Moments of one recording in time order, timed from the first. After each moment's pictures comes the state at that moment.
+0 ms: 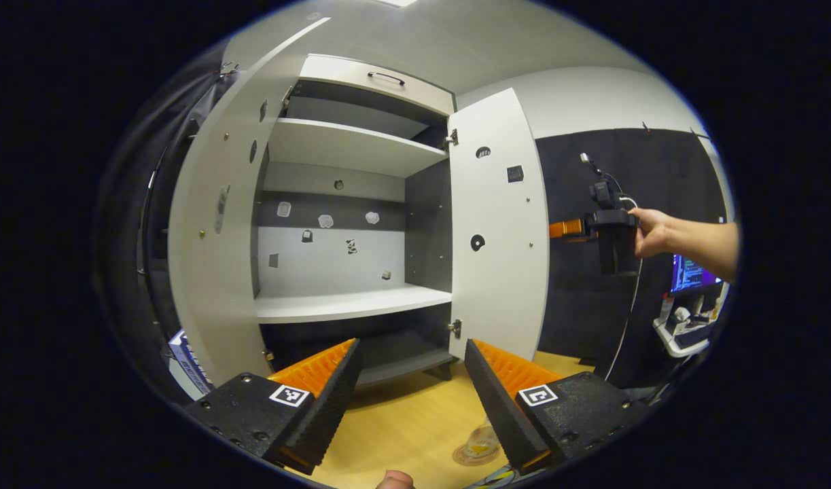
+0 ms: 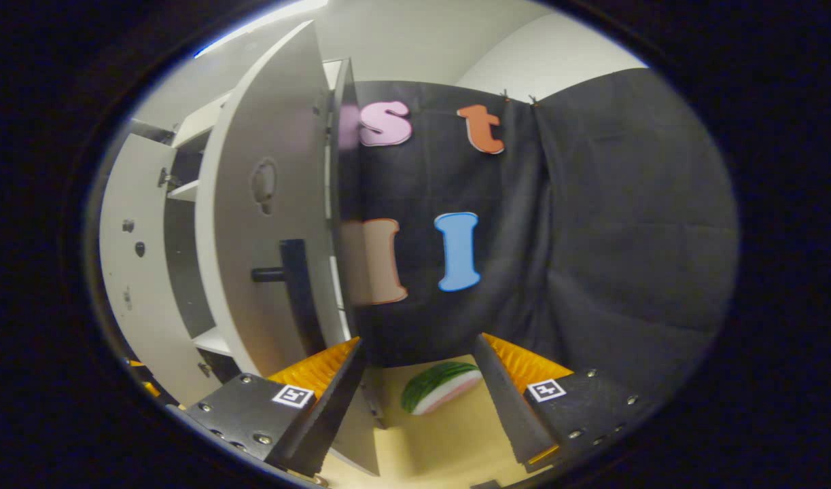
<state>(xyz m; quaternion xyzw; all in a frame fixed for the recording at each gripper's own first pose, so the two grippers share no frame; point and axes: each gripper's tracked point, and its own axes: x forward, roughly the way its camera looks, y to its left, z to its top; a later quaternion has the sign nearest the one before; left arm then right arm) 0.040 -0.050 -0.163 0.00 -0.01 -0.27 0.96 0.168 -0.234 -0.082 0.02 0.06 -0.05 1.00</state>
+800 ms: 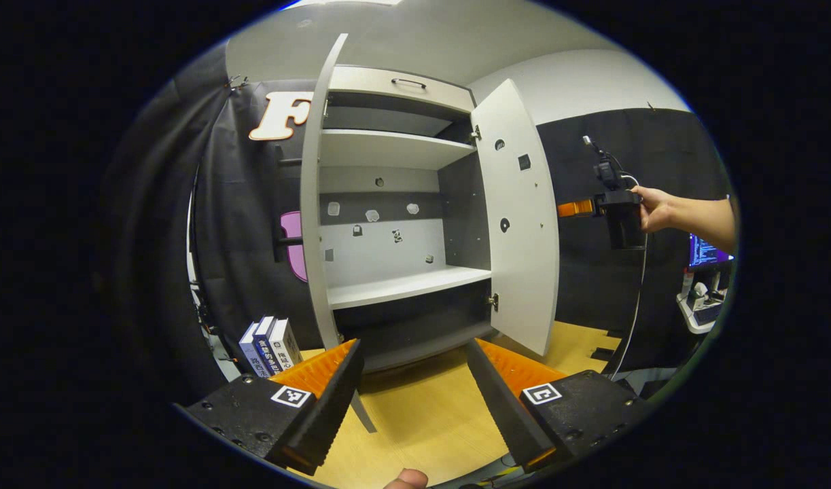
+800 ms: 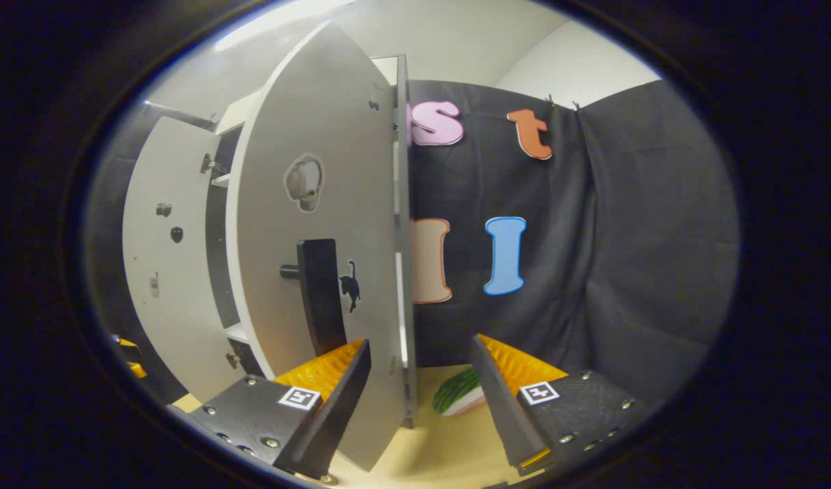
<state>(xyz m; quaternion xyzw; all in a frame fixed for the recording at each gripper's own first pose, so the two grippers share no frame) -0.018 0.029 -0.159 0.02 0.01 -0.21 0.98 0.174 -0.160 -0.083 0.02 0.06 0.04 1.00</state>
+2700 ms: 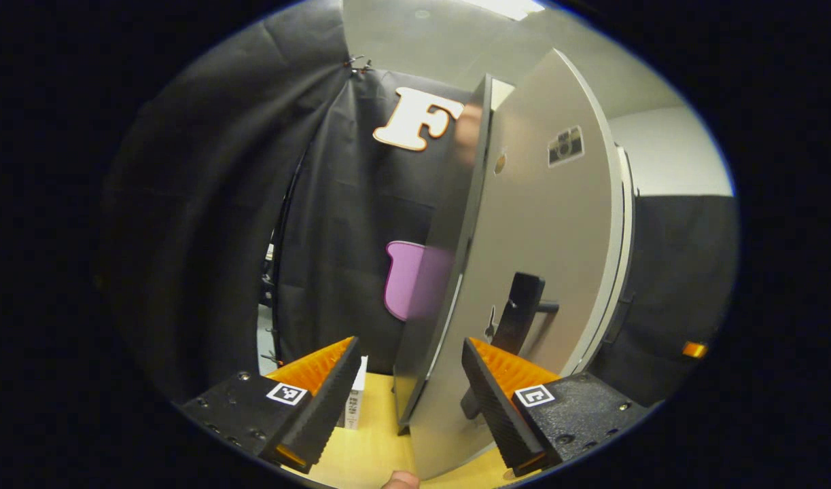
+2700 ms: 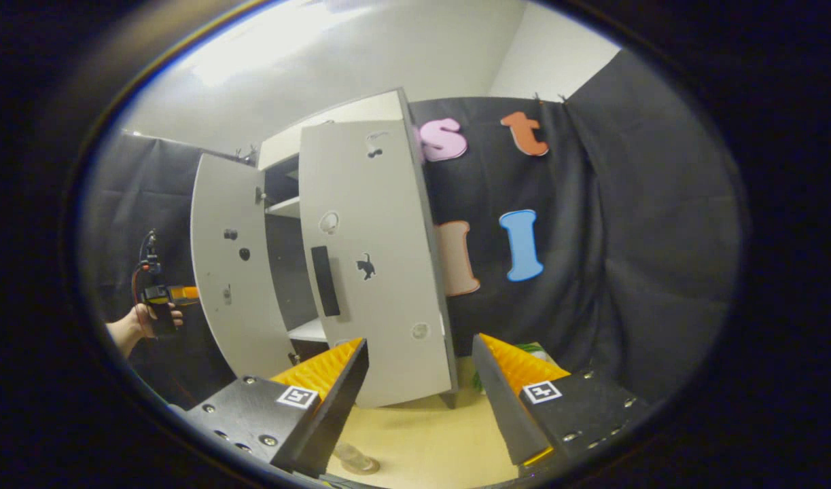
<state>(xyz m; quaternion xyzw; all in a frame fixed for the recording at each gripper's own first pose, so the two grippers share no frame) 0.119 0.194 -0.031 -0.10 -0.01 -0.03 0.99 0.002 -0.198 -0.086 0.10 0.03 0.08 0.99</state>
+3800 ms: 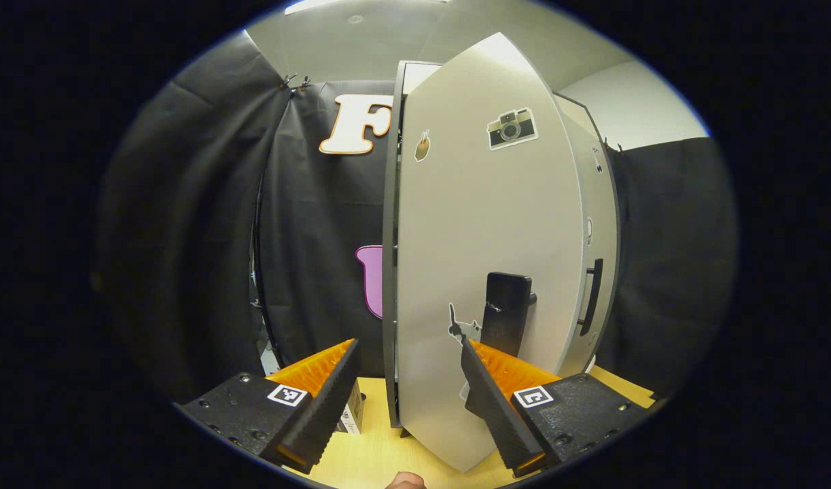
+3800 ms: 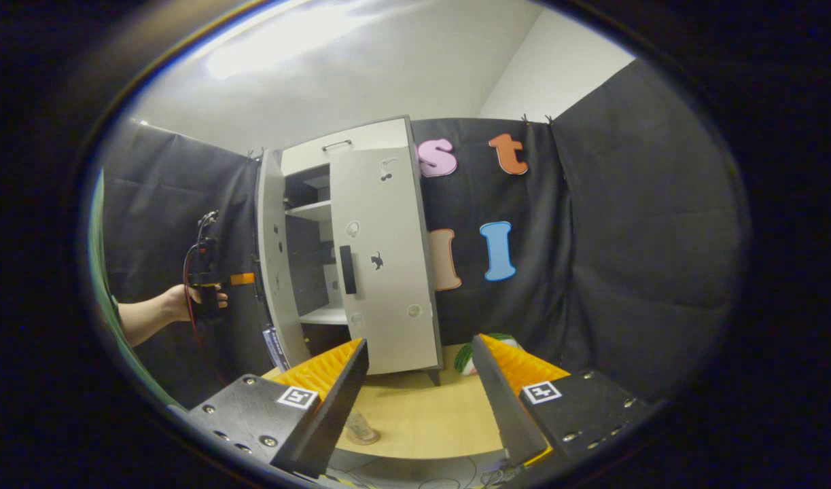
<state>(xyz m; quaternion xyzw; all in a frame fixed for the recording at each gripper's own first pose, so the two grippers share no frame) 0.139 0.085 -0.024 -0.02 0.01 -0.03 1.00 -0.127 -0.196 -0.089 0.06 0.04 0.06 1.00</state>
